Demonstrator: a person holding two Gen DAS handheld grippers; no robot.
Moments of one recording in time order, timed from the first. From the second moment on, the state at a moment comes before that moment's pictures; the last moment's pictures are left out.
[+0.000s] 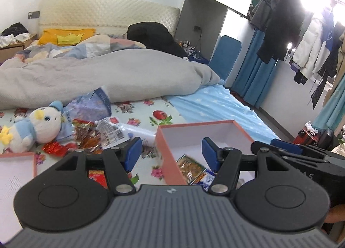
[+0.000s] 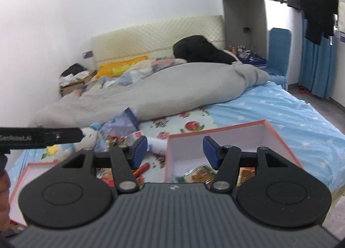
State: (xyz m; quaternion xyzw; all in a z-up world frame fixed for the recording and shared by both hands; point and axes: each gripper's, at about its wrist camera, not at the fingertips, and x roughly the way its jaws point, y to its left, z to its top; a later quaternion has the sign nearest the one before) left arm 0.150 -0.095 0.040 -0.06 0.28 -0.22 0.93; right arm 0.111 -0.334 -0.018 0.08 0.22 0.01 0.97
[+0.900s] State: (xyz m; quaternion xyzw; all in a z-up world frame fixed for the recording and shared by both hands) left arm 0.089 -0.003 -0.058 -0.11 0.32 -0.12 0.93; right arm 0.081 -0.246 -0.086 0.08 0.25 0.12 0.96
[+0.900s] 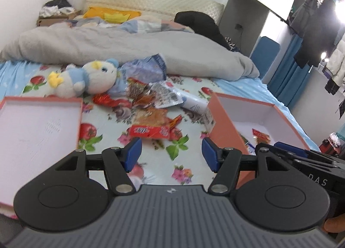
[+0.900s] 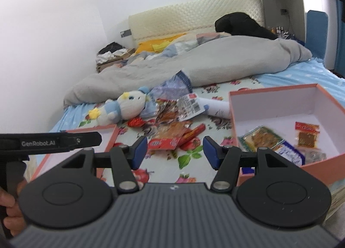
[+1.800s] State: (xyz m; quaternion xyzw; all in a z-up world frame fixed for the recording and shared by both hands) left arm 0.150 0.036 -0.153 -0.16 0.40 -0.09 0.90; right arm 0.138 -0.219 -0.150 0.07 0.33 0.11 0.94
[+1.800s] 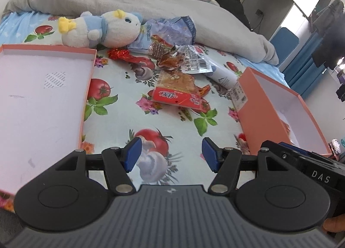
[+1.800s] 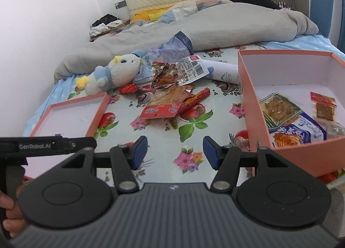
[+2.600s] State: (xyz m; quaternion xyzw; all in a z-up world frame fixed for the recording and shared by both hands) left arm 0.314 0.042 -0.227 -0.18 0.43 -0.12 0.88; right arm 0.300 -0.204 -0.224 0.06 0.36 0.05 0.93
